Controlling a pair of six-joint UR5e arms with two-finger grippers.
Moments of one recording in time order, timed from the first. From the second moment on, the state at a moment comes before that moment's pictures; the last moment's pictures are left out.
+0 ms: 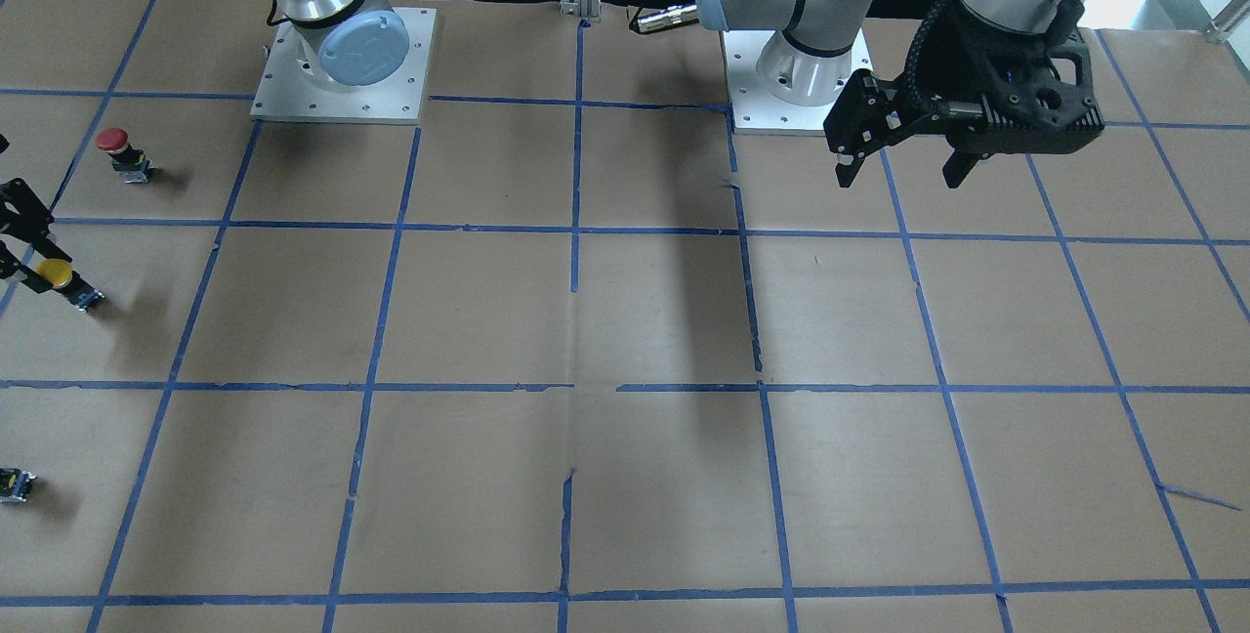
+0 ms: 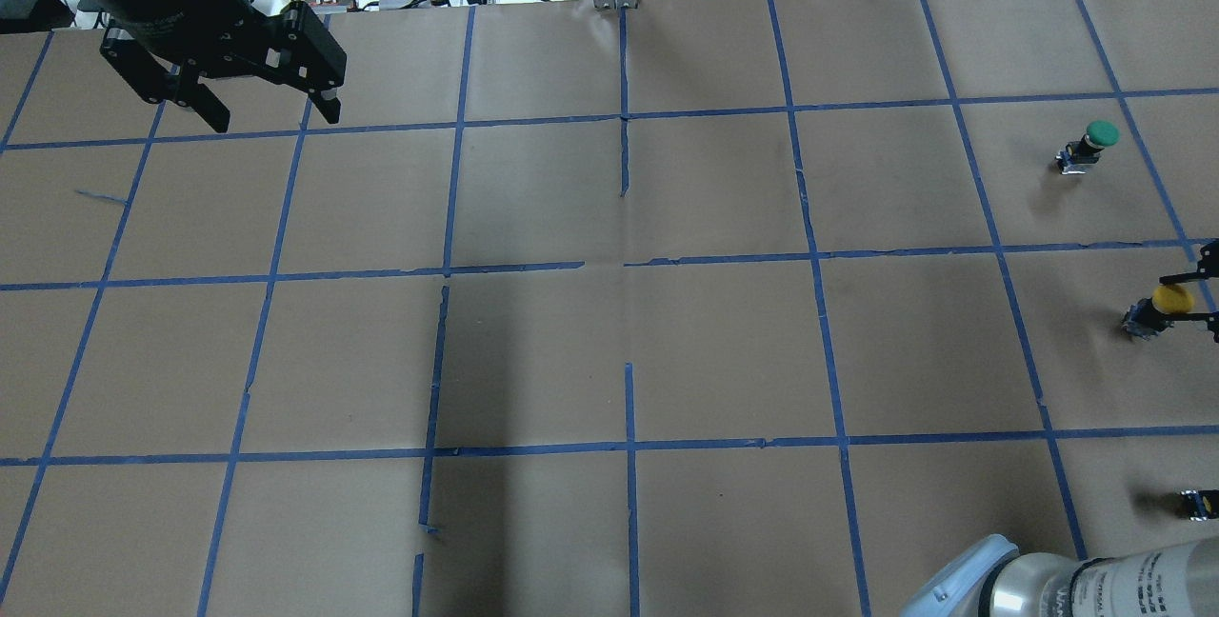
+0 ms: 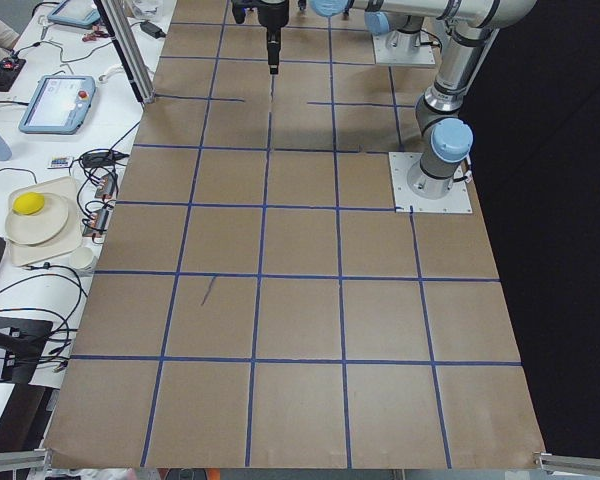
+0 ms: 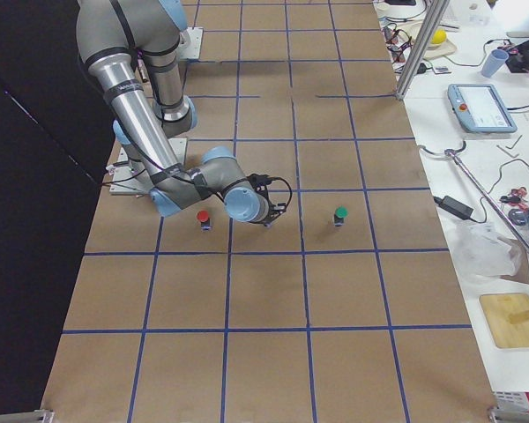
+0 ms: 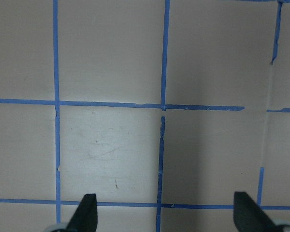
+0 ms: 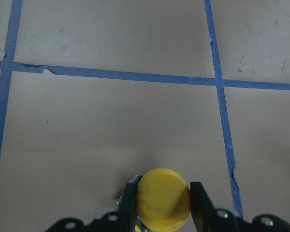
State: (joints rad) left arm -1.52 -1.61 -1.43 -1.66 1.56 0.03; right arm 0.56 -1.33 1.99 -1.97 -1.12 -2.67
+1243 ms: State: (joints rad) left arm -1.52 -1.61 -1.43 -1.66 1.56 0.03; right arm 0.58 -1.56 1.99 -1.93 -1.15 -2.18
